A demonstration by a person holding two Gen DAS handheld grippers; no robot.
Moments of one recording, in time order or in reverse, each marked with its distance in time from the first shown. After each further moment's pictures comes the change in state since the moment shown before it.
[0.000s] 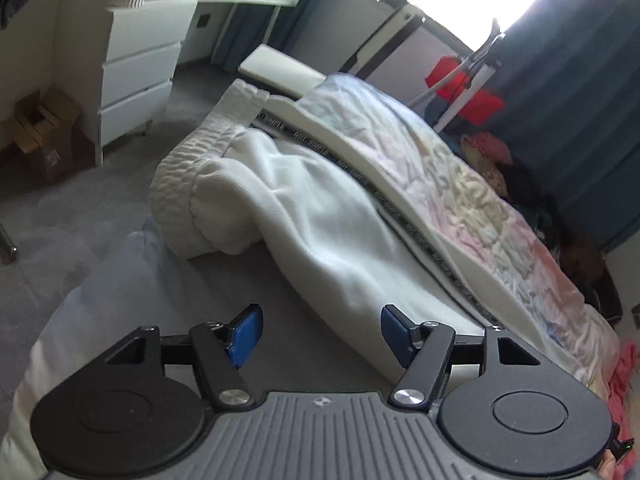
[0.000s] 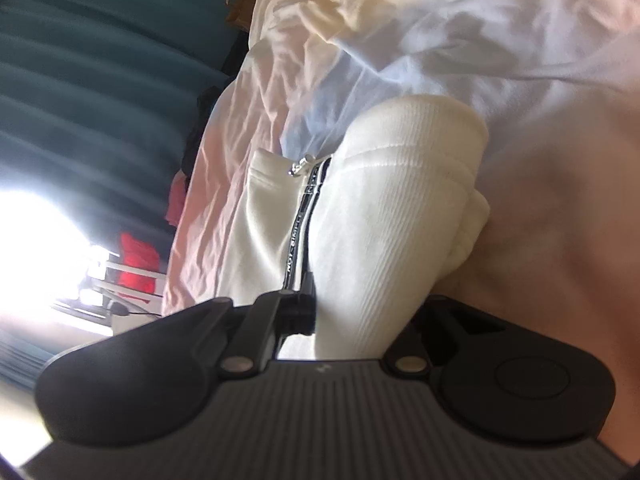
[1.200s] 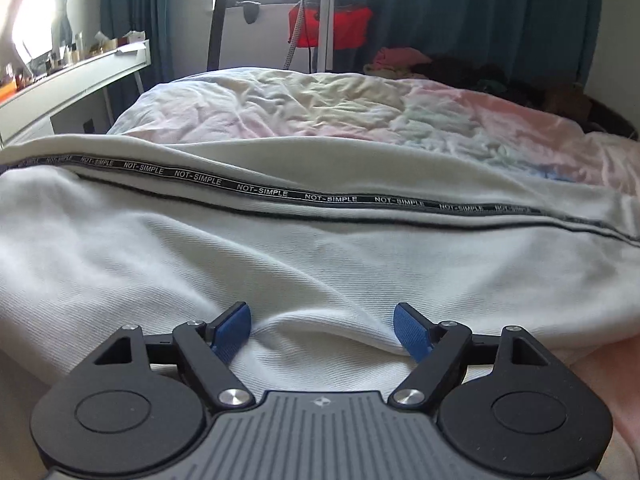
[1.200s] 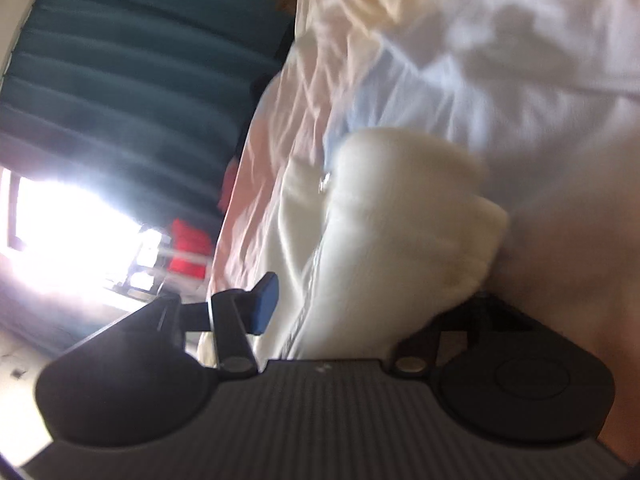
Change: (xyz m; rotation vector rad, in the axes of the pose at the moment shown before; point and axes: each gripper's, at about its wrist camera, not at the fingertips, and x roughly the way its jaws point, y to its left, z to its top) left arm 0.163 -0.212 -0.151 0.573 -0.032 0.098; right arm 0.015 -0.009 0.016 -0.023 -0.012 0.165
